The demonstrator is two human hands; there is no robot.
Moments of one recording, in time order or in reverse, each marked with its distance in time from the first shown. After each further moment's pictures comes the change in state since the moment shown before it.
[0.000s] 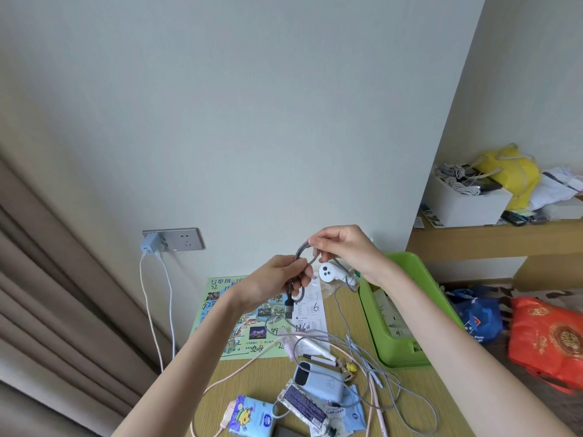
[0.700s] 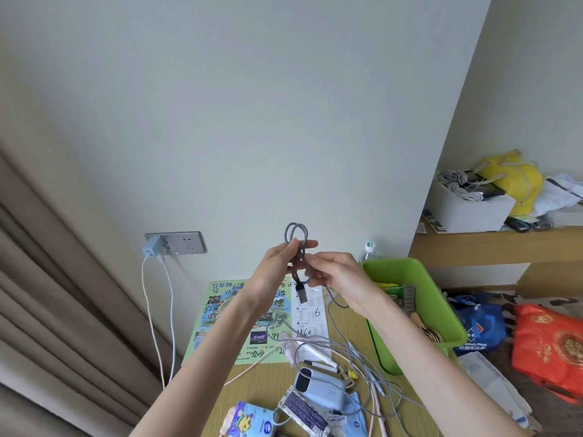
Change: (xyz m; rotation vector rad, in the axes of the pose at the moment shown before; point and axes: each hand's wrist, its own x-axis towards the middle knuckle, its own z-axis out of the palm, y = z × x) left_hand 0.015 0.002 0.005 -0.140 0.340 0.122; right_hand -0.007 0.028 0.033 0.284 0.067 0.147
